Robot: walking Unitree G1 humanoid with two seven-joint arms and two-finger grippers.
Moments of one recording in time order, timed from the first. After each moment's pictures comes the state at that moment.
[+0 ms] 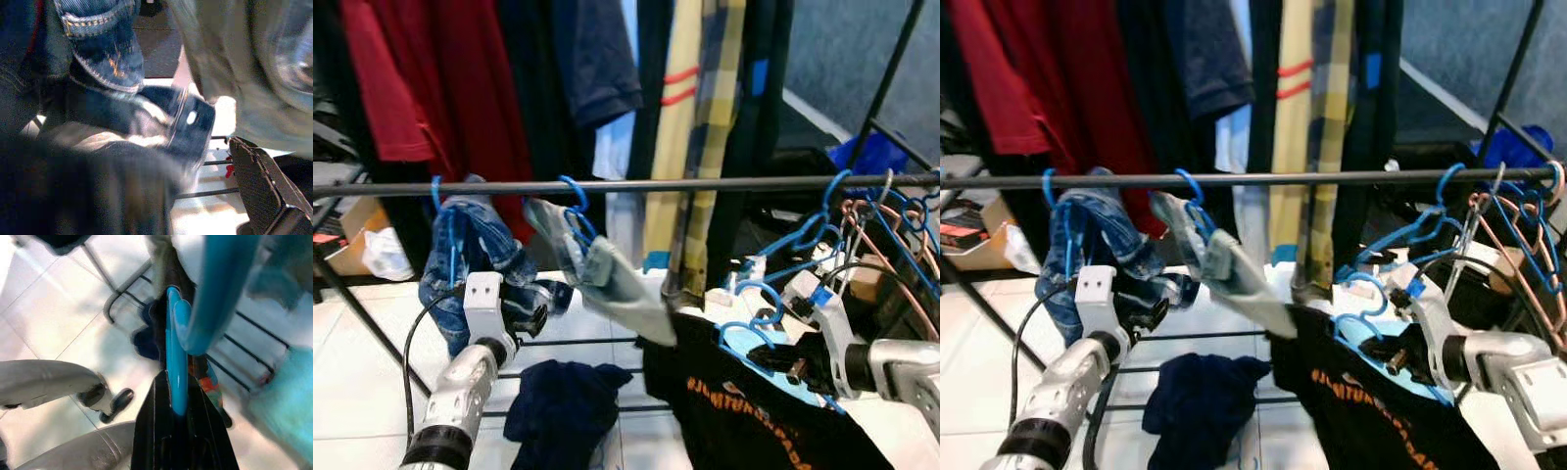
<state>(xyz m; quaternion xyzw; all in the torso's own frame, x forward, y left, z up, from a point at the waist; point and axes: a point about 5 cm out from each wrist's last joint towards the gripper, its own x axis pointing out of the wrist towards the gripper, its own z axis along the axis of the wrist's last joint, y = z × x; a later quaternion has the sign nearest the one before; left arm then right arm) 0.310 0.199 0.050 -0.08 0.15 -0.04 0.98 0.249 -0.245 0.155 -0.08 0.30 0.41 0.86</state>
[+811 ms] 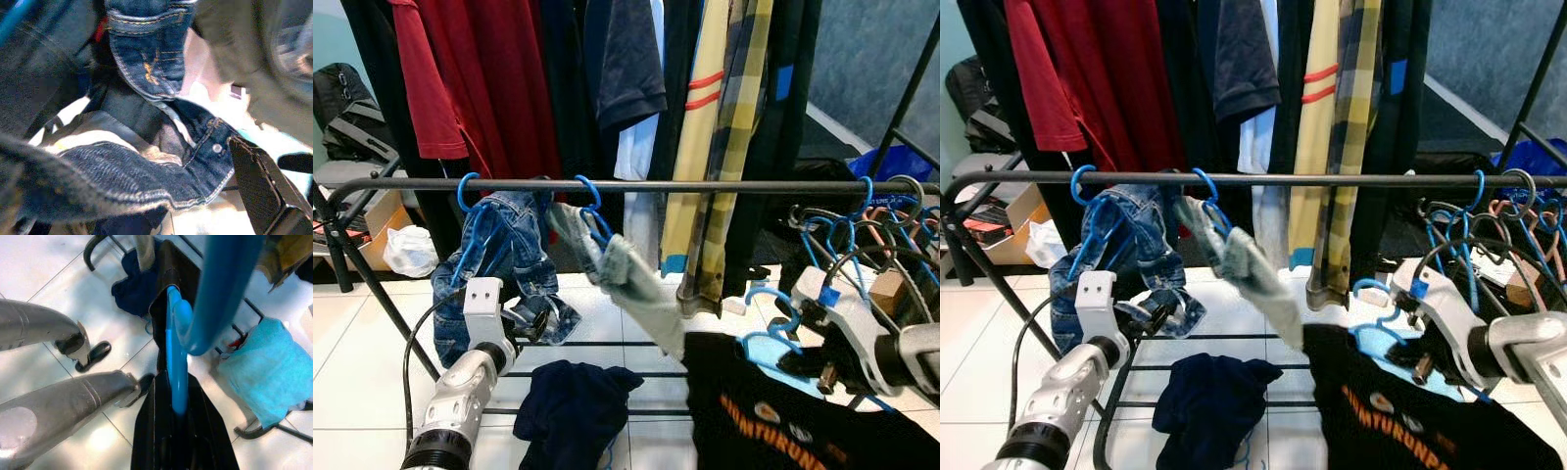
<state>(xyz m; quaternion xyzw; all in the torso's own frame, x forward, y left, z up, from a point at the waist) 0.309 0.196 0.048 -0.08 0.15 -0.06 0.98 0.239 -0.265 0.177 -0.20 0.40 0.35 0.83</state>
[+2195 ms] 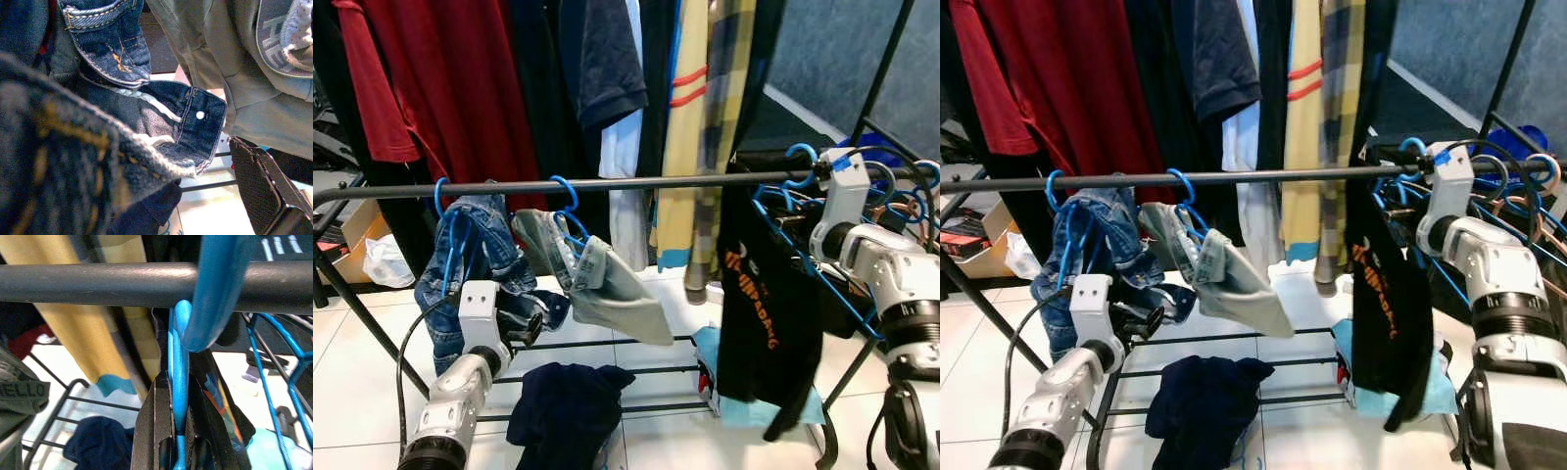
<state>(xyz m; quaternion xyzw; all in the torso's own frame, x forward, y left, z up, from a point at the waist) 0.302 0.205 0.046 -0.07 0.15 -0.05 0.99 0.376 -0.264 0.219 0.02 0.12 0.15 0.98</state>
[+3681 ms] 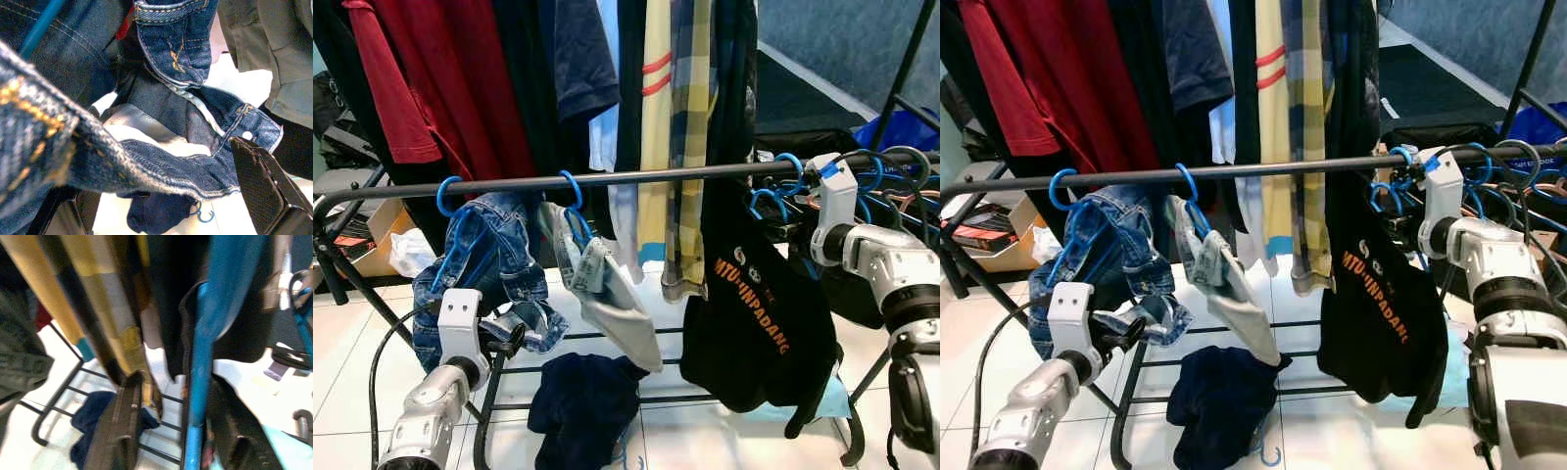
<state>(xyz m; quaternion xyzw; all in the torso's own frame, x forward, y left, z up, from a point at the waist) 0.286 0.226 0.049 -0.03 0.16 -0.03 0.99 0.376 -0.269 0.203 -0.02 0.13 0.20 0.97</state>
